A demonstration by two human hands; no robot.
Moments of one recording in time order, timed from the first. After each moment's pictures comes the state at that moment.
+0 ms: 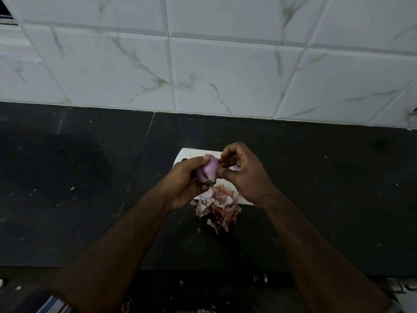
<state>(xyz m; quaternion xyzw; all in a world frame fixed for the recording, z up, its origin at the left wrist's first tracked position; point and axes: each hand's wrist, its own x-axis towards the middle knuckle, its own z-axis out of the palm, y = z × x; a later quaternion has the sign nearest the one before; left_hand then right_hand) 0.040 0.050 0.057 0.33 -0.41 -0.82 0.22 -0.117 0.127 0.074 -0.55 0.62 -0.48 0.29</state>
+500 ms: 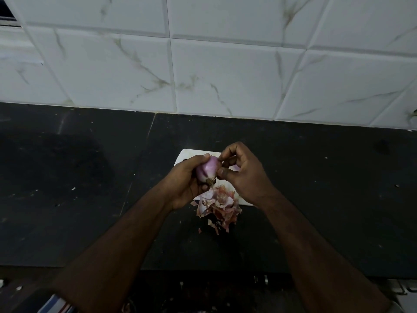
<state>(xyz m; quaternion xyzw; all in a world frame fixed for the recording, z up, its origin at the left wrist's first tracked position) 0.038 0.049 0.060 0.33 -0.41 -0.83 0.21 -0.114 0.127 0.075 -0.55 0.62 -0.49 0.28</state>
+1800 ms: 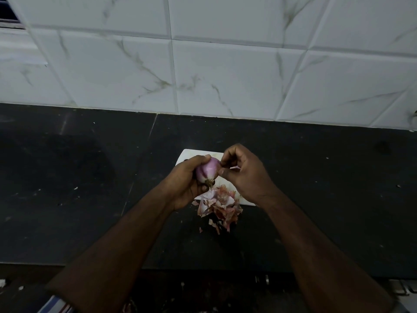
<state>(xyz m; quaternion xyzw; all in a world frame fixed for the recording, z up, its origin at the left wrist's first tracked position) 0.040 0.051 0.061 0.35 -0.41 -0.81 0.22 -0.116 0.127 0.073 -0.57 0.63 -0.47 0.25</state>
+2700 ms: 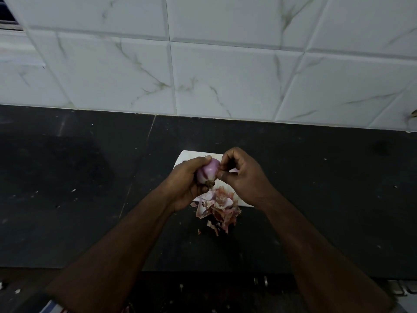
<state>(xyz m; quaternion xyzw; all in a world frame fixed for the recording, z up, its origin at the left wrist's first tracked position) 0.035 0.054 0.063 0.36 -0.43 -0.79 0.23 -0.116 0.129 0.073 -0.58 0.62 -0.47 0.25</state>
